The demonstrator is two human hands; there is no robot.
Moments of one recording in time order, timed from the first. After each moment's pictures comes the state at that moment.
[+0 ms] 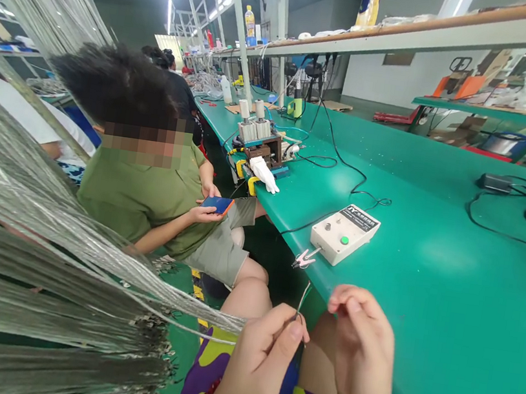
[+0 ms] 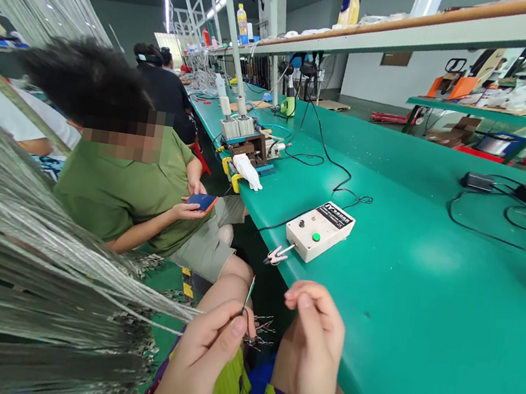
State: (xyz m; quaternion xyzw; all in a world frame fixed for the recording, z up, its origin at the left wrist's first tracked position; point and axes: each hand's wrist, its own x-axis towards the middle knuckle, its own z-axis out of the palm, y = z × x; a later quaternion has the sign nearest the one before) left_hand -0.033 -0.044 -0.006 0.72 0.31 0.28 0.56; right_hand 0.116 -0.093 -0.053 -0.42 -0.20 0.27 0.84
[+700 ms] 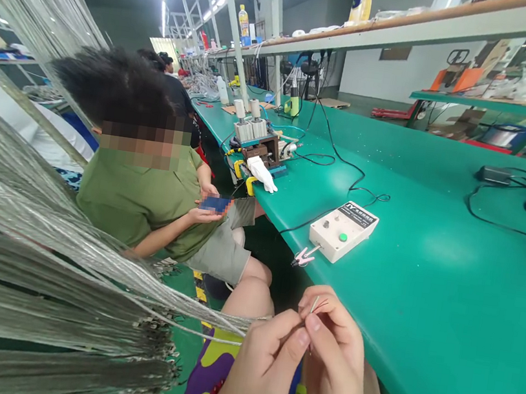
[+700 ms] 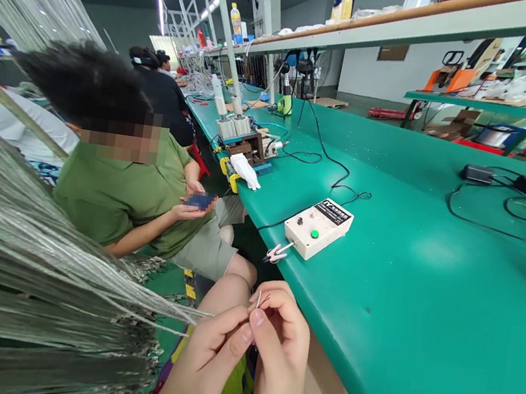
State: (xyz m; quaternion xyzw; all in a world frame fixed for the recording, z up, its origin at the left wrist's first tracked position) left_hand -0.030 -0.046 -0.004 0.74 0.30 0.24 0.55; right_hand 0.070 -0.092 -0.037 -0.36 -0.25 0.35 0.83
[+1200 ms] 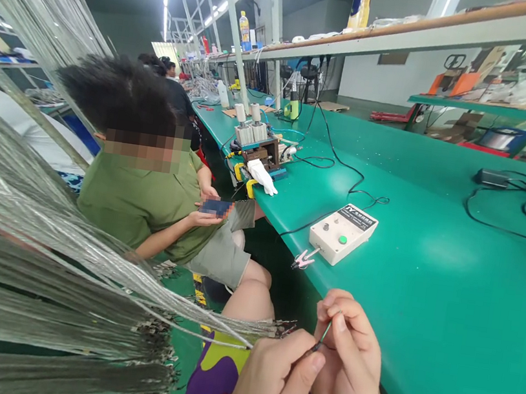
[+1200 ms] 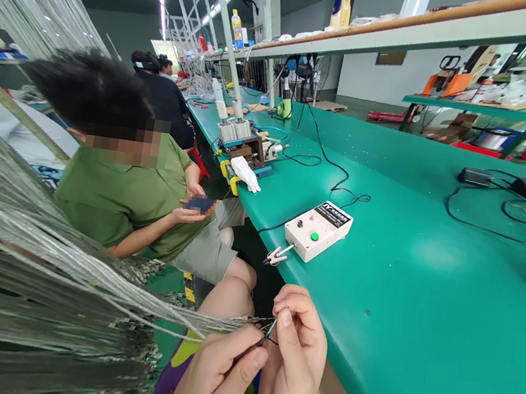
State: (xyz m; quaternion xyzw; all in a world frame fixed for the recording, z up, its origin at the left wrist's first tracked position) left_hand -0.032 -0.062 -0.010 0.83 0.33 0.18 0.41; right_hand 0.073 -0.097 -0.033 -0.38 -0.14 0.29 0.87
